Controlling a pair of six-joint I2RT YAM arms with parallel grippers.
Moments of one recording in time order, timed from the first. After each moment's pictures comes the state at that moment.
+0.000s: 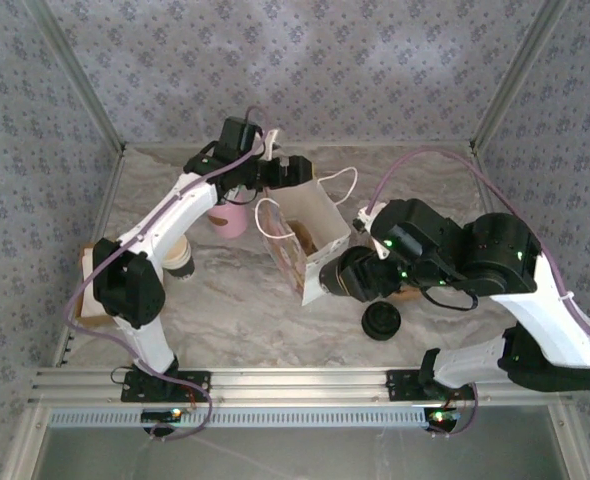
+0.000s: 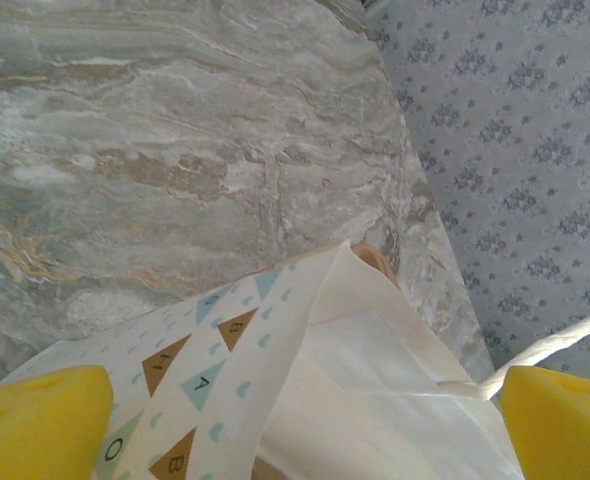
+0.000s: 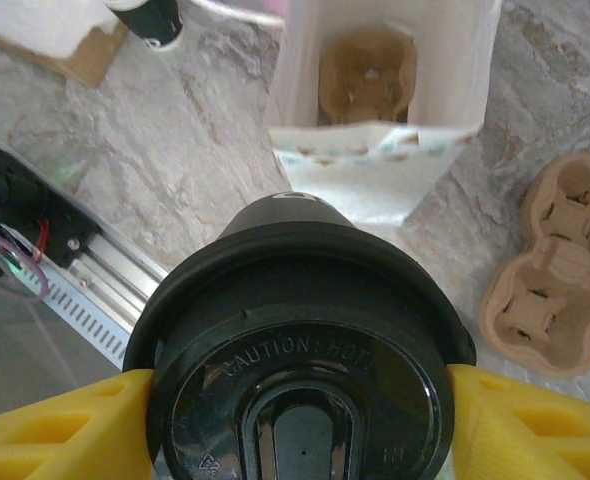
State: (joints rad) left arm -0.51 1.78 1.68 -0.57 0.51 -0.52; right arm 1.15 1.28 2.03 -1.69 0.20 0.48
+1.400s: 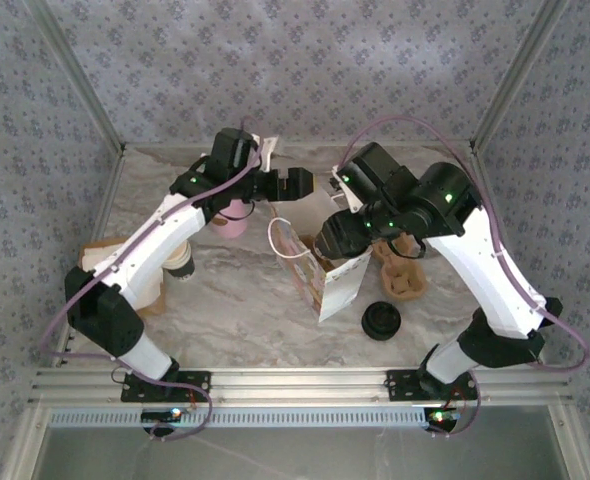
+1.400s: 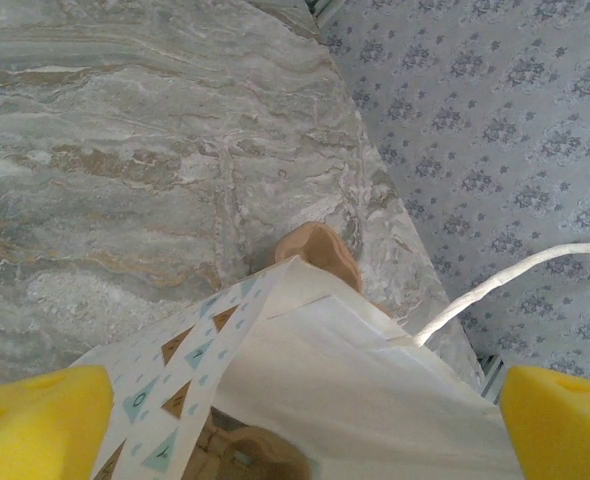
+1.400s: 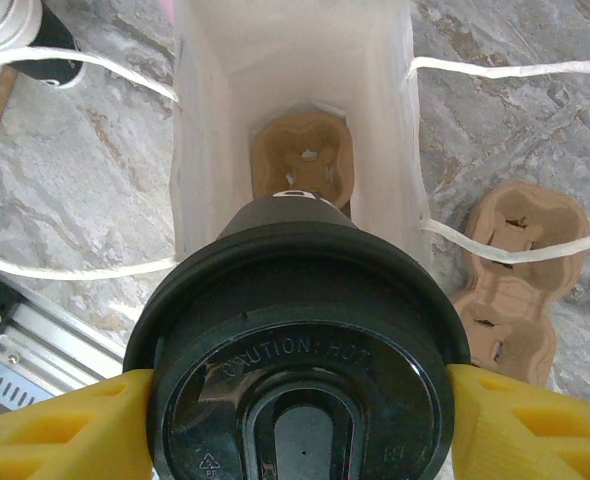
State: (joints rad) left arm -0.57 1.57 1.53 -0.53 0.46 -0.54; right arm 0.87 1.54 2.18 -1.69 0.14 0.32
